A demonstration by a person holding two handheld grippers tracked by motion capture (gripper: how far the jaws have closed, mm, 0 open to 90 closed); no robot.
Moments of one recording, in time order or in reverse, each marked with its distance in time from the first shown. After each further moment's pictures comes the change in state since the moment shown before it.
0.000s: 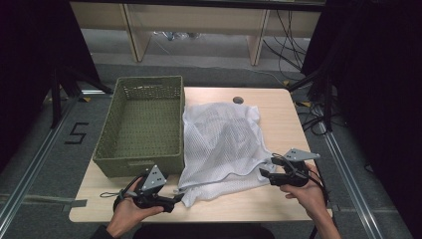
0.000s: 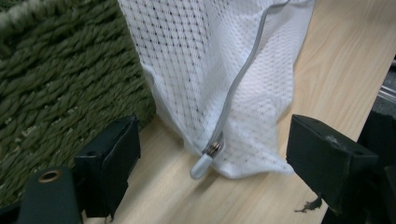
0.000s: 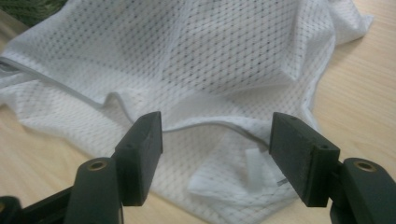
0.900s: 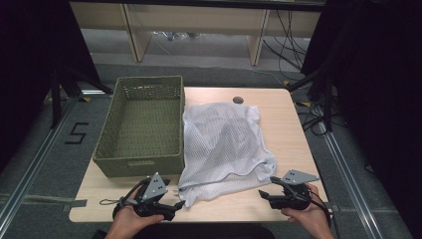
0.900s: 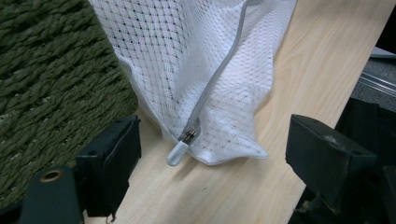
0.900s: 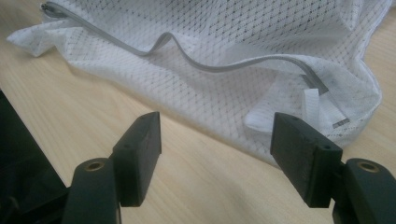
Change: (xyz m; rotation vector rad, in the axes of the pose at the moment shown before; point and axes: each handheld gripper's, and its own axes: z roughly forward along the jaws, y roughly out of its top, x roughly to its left) left arm -0.016 -0.005 -0.006 0.007 -0.004 0.013; right arm 0.034 -0.037 -0.015 0.049 0.043 -0.056
